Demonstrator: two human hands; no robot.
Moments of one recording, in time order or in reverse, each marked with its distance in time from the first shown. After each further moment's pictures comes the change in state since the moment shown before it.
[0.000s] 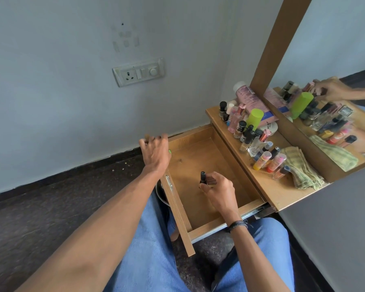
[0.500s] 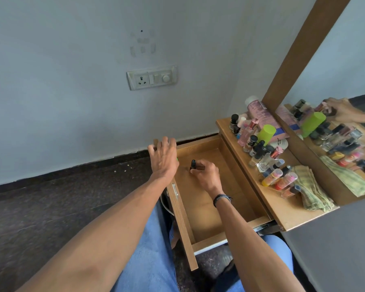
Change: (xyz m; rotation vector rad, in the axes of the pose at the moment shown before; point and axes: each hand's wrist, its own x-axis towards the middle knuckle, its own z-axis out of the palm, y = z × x) left_hand 0.003 0.000 0.006 -0.067 0.018 -0.034; right_hand 0.089 -0.032 0.041 0.090 -0.106 -0.030
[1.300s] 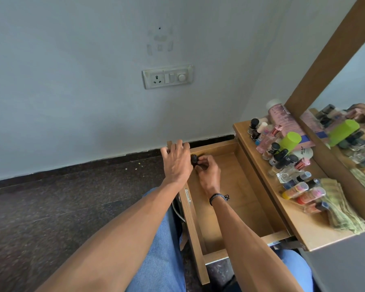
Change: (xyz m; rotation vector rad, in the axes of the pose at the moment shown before) left_hand 0.000 -0.002 0.002 -0.013 0.000 0.005; right_hand 0.032 0.003 0.054 0.139 0.149 -0.066
